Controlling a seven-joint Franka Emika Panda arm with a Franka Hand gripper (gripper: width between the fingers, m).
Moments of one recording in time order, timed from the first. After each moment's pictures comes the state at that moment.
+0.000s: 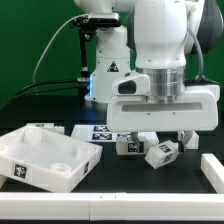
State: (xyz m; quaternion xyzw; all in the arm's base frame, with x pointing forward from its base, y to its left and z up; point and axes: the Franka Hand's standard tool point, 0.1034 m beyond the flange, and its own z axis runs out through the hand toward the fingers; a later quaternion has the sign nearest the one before) arm 0.494 0.069 0.020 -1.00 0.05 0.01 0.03
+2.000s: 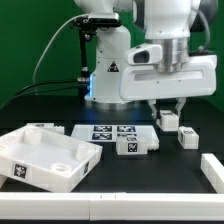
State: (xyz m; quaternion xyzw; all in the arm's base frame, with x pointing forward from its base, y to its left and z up) arm 0.392 0.092 0.048 -1.00 -0.04 -0.01 0.02
